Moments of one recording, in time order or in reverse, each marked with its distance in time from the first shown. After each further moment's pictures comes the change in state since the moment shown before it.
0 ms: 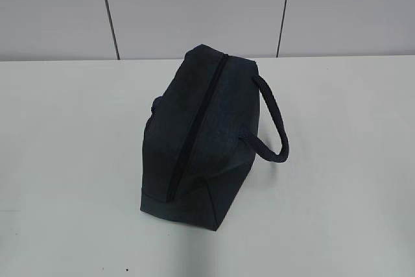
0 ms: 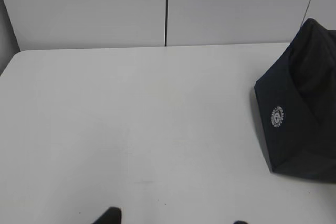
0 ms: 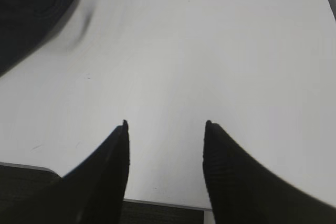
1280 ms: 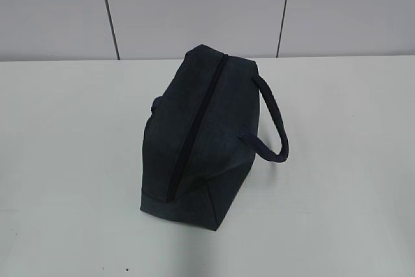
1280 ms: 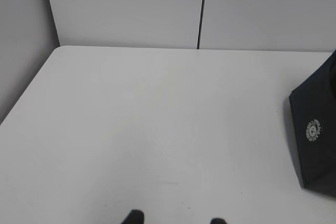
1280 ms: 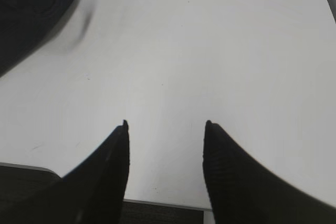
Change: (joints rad) left arm 0.130 -0.002 0.000 0.000 -0.002 0.000; right arm 0.000 0.000 0.000 -0.001 -0.002 0.000
